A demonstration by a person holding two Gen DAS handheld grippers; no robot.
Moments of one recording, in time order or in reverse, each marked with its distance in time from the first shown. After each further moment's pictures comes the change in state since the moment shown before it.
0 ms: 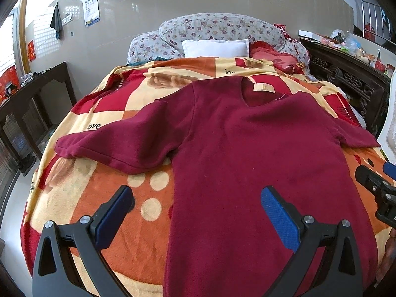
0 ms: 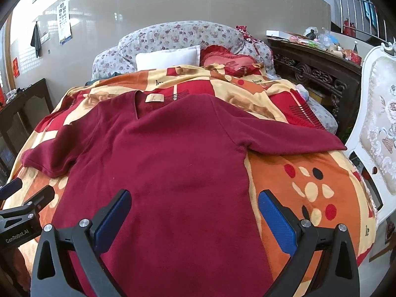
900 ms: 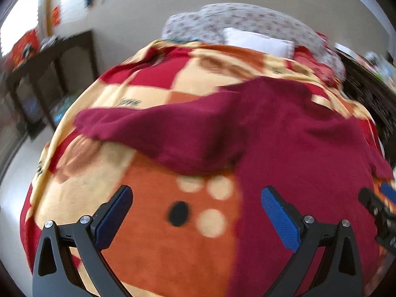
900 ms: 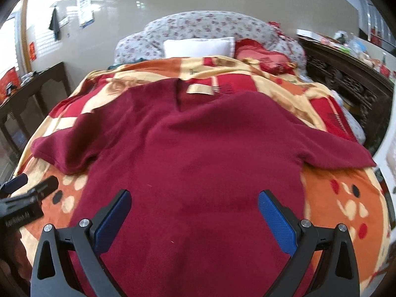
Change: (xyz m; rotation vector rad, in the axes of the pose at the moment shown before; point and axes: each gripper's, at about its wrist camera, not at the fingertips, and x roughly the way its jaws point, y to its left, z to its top) left arm 0.044 0.104 0.014 -0.216 0.101 0.086; right arm 0.050 0.079 0.020 -0.106 0.056 0.139
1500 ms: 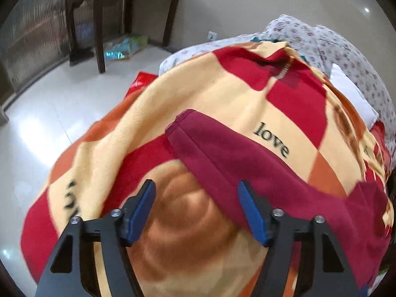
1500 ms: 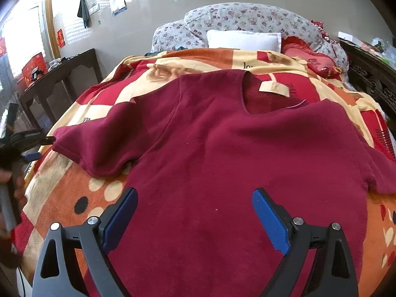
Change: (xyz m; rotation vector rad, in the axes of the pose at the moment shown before) left arm 0.093 0.184 0.066 -0.464 0.109 0.129; right arm 0.052 0.052 0.014 -0.067 0.046 0.158
